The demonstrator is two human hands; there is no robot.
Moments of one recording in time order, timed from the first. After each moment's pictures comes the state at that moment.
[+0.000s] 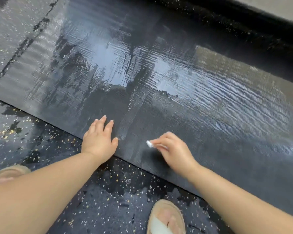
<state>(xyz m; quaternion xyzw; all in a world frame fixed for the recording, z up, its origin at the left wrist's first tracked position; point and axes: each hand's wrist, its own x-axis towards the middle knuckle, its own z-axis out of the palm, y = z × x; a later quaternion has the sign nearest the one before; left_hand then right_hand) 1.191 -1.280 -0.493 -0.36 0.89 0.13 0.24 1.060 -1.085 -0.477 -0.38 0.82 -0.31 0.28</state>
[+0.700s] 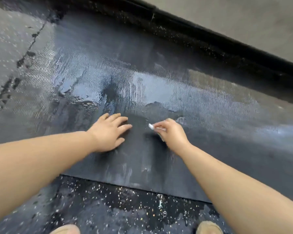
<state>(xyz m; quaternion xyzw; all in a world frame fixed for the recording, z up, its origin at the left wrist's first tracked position) 1.118 -1.448 -0.499 0.08 0.97 0.01 0.23 1.021 -1.235 -0.477 -0.20 0.93 -0.21 0.23</state>
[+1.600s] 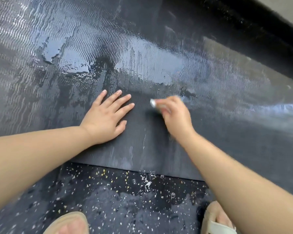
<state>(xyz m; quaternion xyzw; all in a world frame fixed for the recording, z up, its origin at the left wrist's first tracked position) 1.148 -1.450 -0.529 0.06 0.98 0.14 0.09 1.046 -1.259 -0.486 -0.23 0.93 -0.25 0.12</state>
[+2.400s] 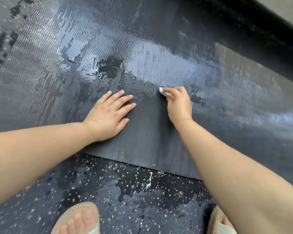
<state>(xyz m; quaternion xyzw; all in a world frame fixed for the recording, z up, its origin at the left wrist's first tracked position) 1.169 -1.473 -0.528 0.04 0.99 0.15 0.06 1.030 -1.294 -0.510 -0.18 0.95 -0.23 0.07</state>
